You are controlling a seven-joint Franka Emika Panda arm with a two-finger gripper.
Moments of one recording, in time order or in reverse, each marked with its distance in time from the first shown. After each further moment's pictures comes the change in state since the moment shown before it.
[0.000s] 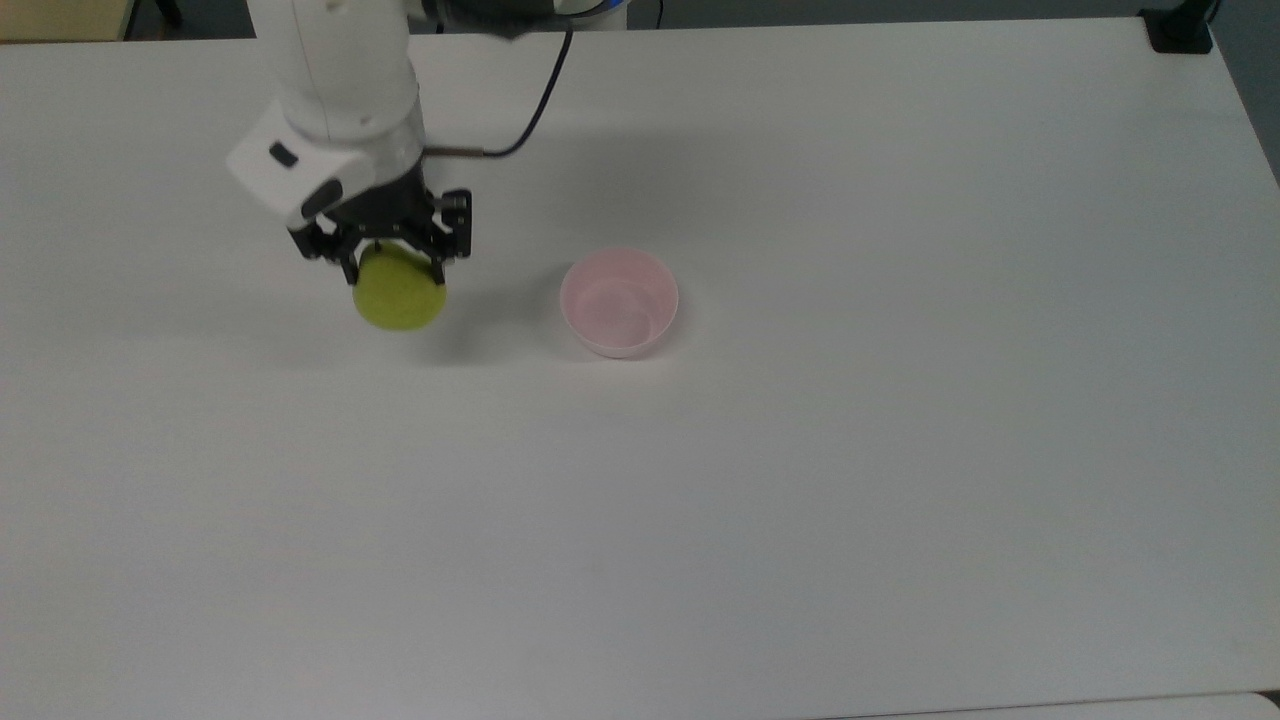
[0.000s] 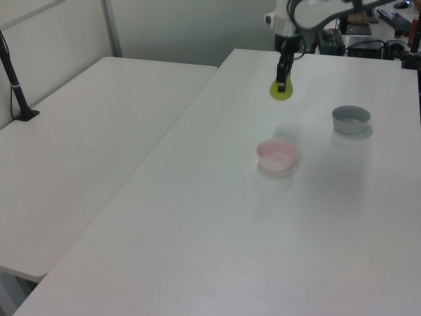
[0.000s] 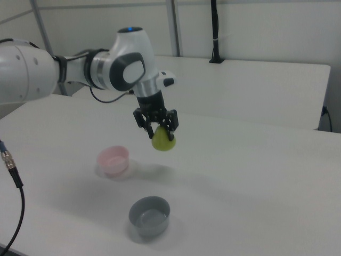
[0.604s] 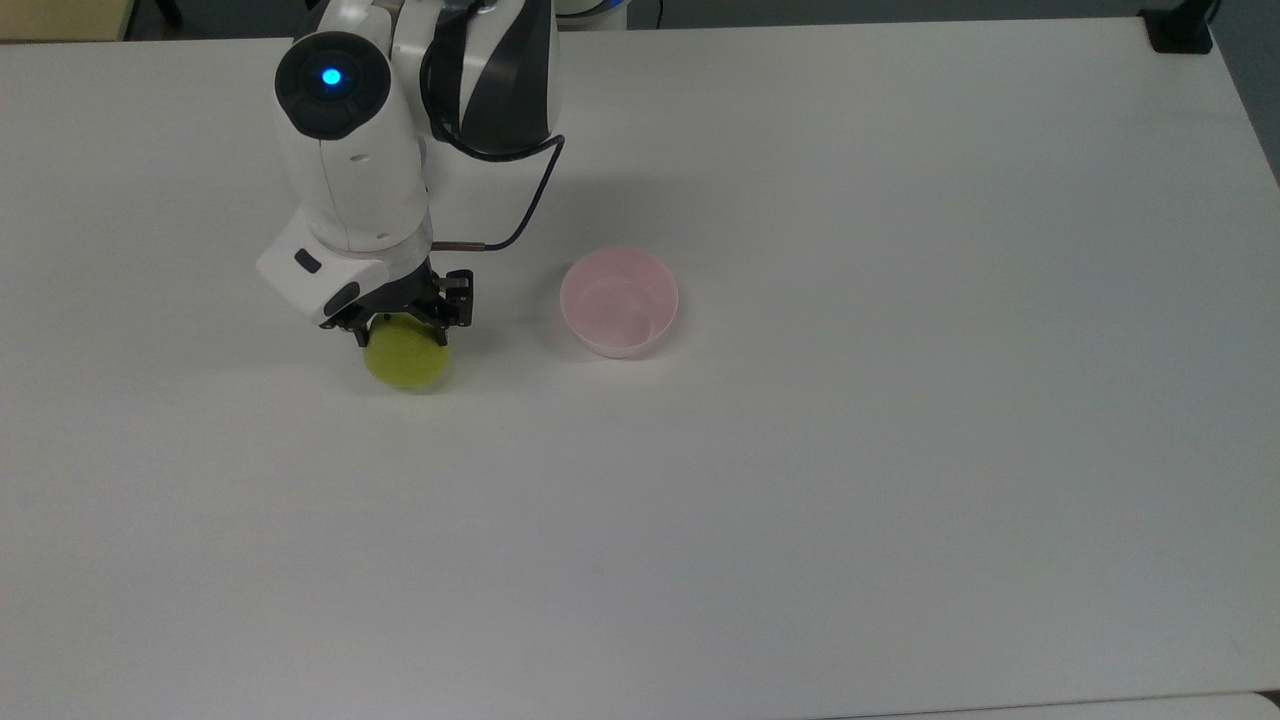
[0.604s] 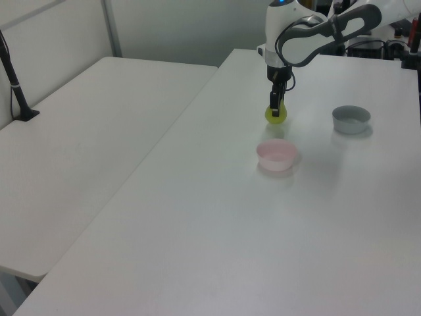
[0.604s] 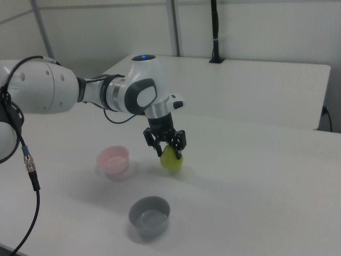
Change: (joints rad) arm -0.014 0.145 0.000 0.002 0.000 0.110 0.000
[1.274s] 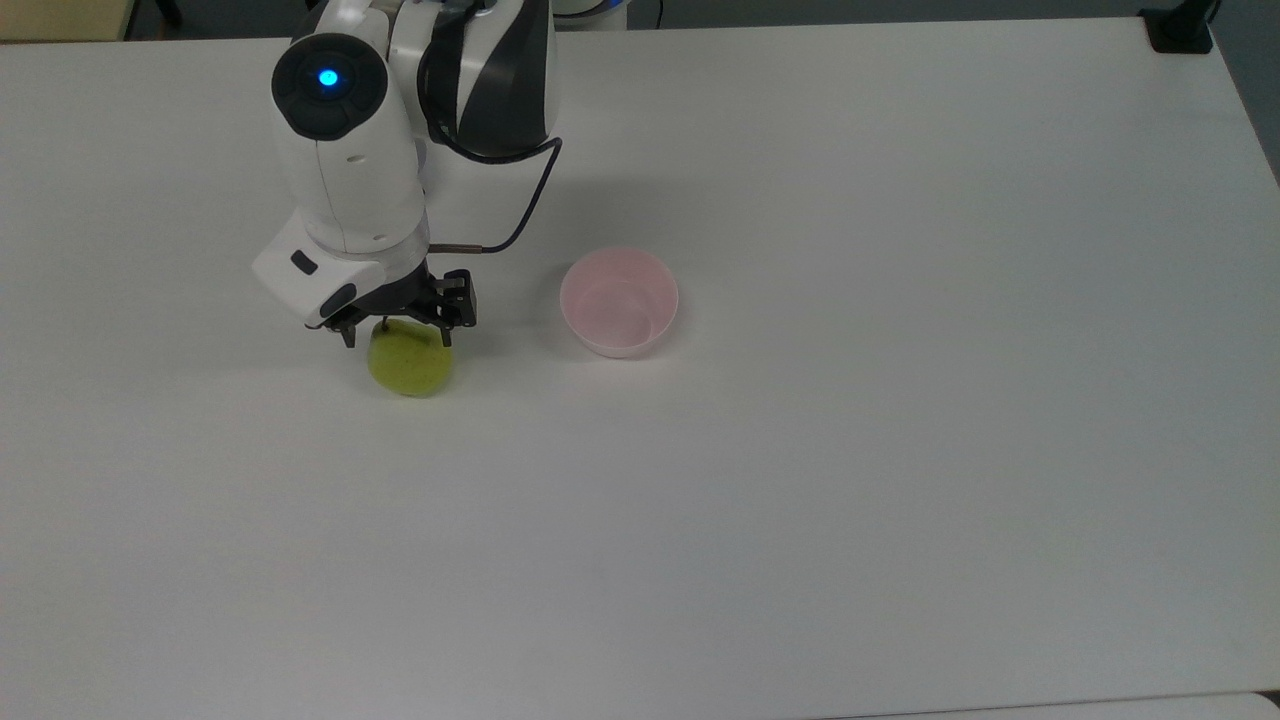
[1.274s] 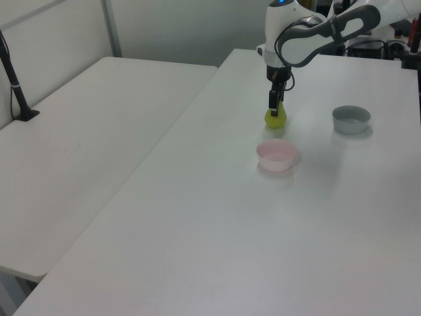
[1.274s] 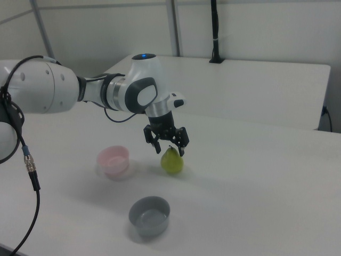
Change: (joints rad) arm -0.002 0.002 0.000 0.010 0.000 0.004 0.000
